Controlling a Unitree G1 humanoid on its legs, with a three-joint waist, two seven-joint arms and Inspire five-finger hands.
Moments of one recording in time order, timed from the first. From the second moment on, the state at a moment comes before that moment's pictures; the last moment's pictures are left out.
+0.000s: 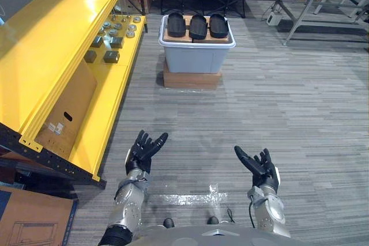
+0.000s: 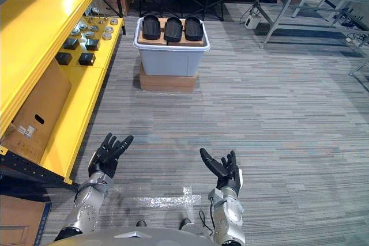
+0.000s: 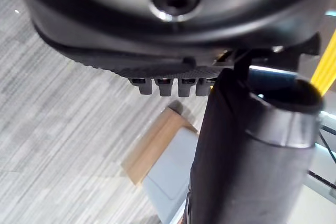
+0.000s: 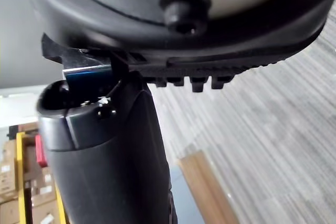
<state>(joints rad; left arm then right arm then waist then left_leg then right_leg) 0.09 0.09 -0.07 0.44 -0.70 -0.15 0.01 0.14 0.01 -0.14 0.57 0.44 -0.27 -0.06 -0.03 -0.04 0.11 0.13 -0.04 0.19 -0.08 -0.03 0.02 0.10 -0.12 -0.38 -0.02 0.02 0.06</state>
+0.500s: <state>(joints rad) 0.12 0.10 -0.18 0.26 -0.62 -0.12 -0.03 0.27 0.00 -0.11 0.44 0.43 -0.30 0.03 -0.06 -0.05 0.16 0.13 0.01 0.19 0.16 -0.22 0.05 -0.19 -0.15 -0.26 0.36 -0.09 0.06</state>
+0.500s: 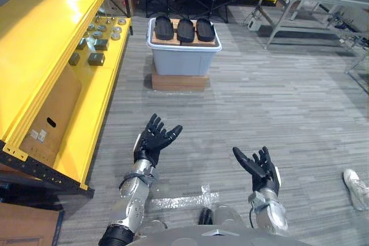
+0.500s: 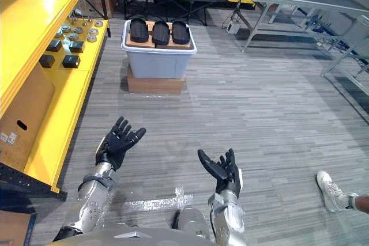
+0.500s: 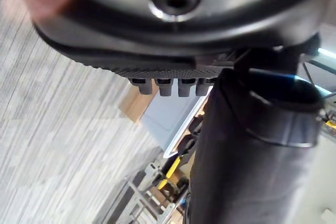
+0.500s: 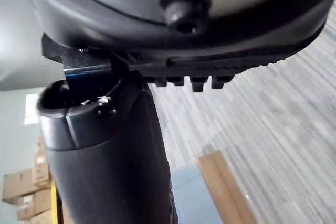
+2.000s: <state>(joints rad) 0.12 0.12 -0.24 0.36 -0.67 -0.07 -0.09 0.18 -0.09 0.09 0.50 0.36 -0.27 0.09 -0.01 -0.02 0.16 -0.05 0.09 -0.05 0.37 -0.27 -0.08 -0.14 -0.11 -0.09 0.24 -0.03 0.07</state>
